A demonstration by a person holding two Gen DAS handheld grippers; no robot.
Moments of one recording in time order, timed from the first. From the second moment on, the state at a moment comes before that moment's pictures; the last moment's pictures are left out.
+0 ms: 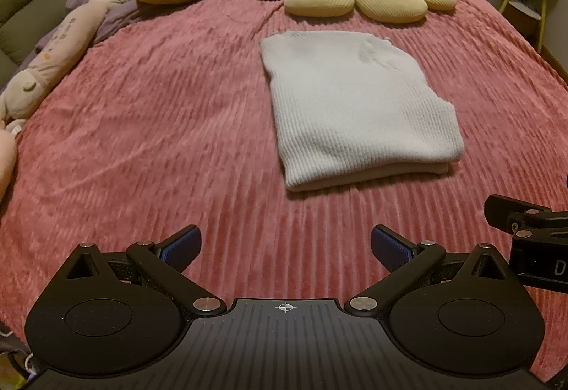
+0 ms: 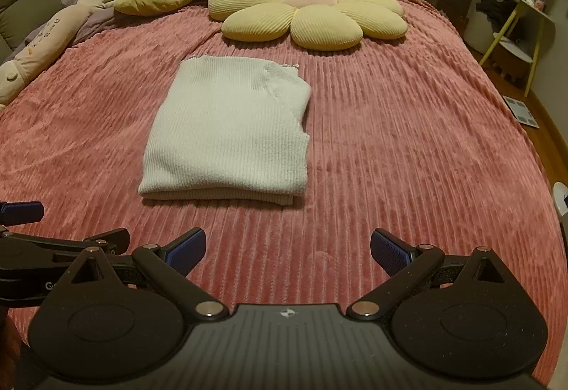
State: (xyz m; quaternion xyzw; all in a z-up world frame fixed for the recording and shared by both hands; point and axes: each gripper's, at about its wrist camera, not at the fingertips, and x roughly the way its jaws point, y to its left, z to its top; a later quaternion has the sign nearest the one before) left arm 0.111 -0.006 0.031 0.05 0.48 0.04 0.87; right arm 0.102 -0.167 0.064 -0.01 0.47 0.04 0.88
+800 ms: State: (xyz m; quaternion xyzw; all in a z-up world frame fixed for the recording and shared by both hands) left arm 0.108 -0.007 0.029 0.06 0.48 0.04 0.87; right arm 0.096 -0.167 0.064 -0.01 0.47 0.04 0.88
